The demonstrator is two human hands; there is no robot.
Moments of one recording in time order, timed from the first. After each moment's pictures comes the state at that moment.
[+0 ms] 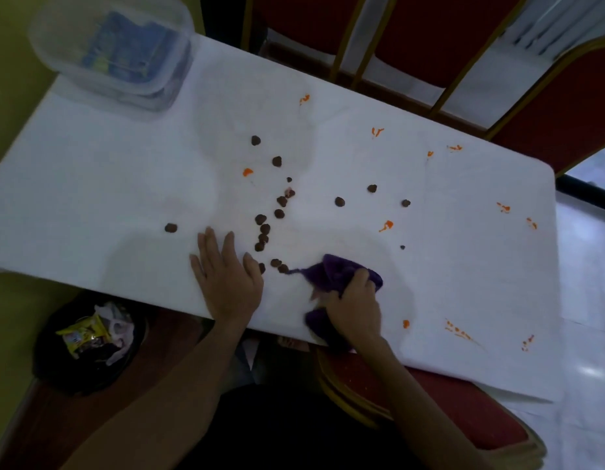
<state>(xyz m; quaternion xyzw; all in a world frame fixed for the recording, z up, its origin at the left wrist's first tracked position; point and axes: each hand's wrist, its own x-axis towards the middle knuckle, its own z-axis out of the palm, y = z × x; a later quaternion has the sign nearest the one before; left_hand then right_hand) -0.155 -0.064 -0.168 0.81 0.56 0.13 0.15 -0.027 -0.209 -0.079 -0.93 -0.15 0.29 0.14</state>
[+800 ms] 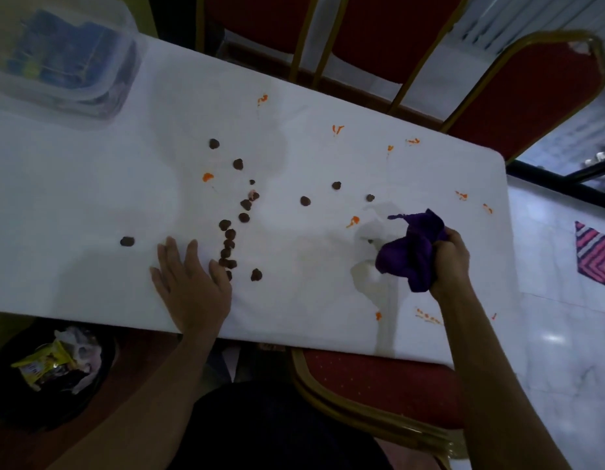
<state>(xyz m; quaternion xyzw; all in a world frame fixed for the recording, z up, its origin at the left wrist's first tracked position) -0.153 -0.063 -0.161 0.80 0.56 0.12 0.16 0.133 -0.285 -0.027 -0.79 0.14 0.17 0.57</state>
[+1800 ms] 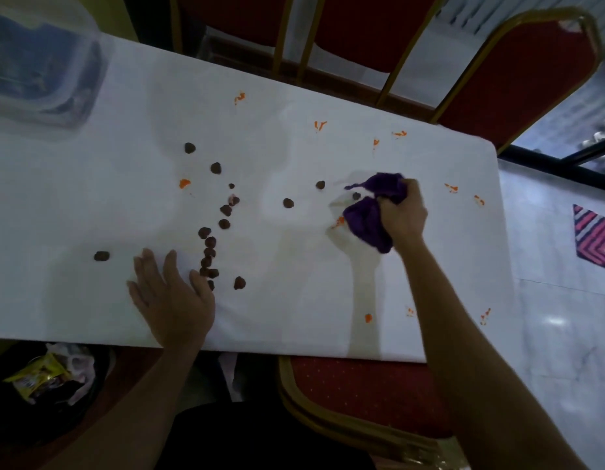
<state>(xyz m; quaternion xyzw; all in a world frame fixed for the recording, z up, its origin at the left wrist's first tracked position) -0.151 -0.065 -0.166 0.81 0.56 0.13 0.12 0.179 -0.221 -0.053 -0.93 -0.05 0.09 0.36</state>
